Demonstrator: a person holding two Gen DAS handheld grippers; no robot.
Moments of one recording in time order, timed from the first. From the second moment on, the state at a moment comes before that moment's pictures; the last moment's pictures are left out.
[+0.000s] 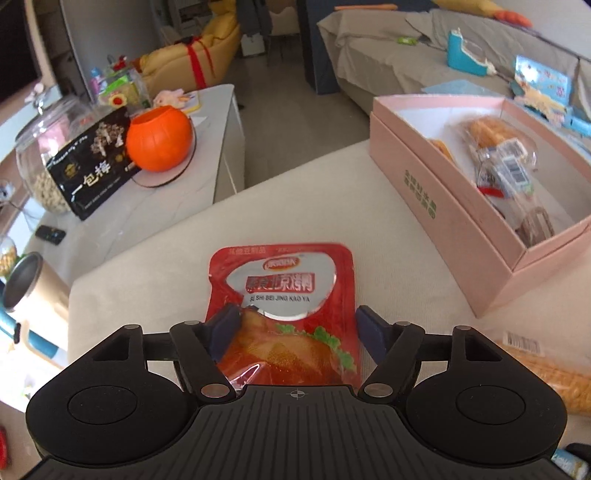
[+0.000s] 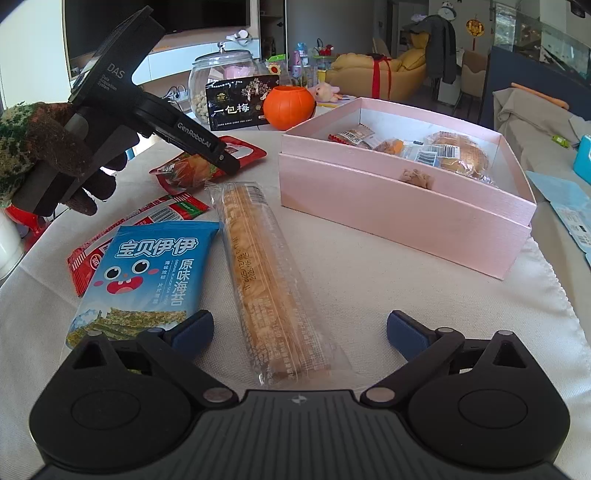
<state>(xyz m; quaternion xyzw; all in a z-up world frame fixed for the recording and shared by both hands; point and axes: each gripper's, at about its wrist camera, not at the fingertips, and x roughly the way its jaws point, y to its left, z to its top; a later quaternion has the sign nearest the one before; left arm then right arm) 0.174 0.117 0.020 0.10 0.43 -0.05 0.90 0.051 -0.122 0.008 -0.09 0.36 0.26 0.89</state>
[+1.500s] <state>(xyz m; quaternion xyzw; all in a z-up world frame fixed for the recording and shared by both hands) 0.007 0.158 0.058 -0.12 0.37 -0.03 0.92 0.040 -0.132 0.029 -0.08 0.35 0.27 0.89</state>
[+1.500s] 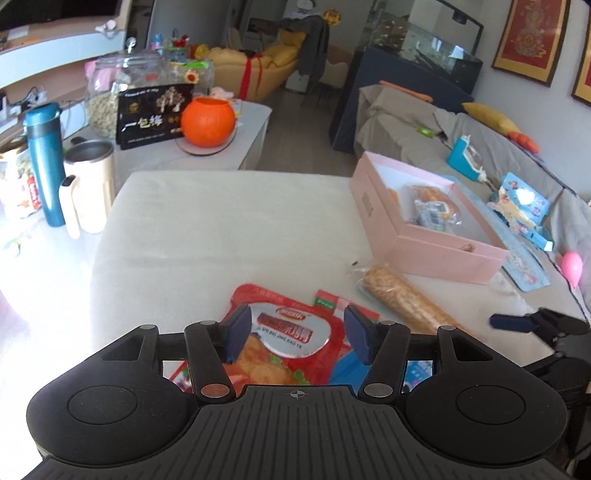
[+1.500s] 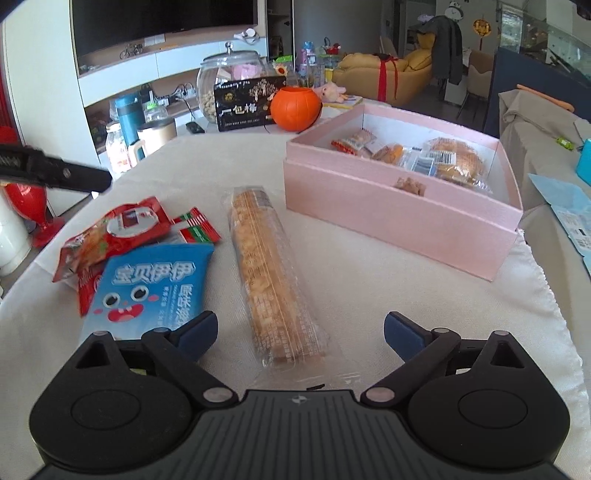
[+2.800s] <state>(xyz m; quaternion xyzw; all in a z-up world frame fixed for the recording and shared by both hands) 0.018 0.151 0.039 -0.09 0.42 0.03 0.90 0.010 -0.067 0.042 -0.11 0.34 0.34 0.87</state>
